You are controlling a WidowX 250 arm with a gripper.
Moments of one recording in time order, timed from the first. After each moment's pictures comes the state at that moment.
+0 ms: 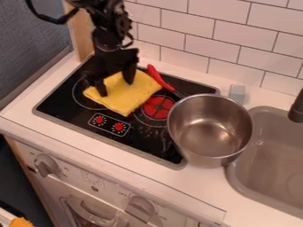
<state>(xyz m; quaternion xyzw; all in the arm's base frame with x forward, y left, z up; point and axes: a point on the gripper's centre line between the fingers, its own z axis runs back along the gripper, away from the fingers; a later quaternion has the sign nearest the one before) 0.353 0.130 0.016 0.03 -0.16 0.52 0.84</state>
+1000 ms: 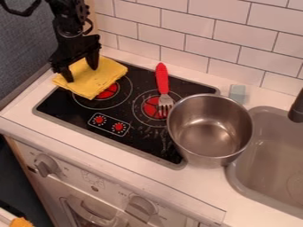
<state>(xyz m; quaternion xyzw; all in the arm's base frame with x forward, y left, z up) 0.352 0.200 0.015 0.05 -0.16 0.56 0.81</state>
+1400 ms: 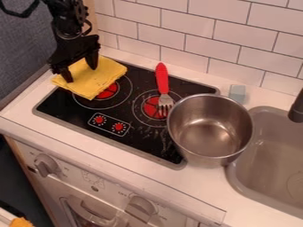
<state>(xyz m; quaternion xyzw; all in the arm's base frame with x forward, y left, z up) 0.346 0.195 0.016 0.05 -0.16 0.57 0.81</state>
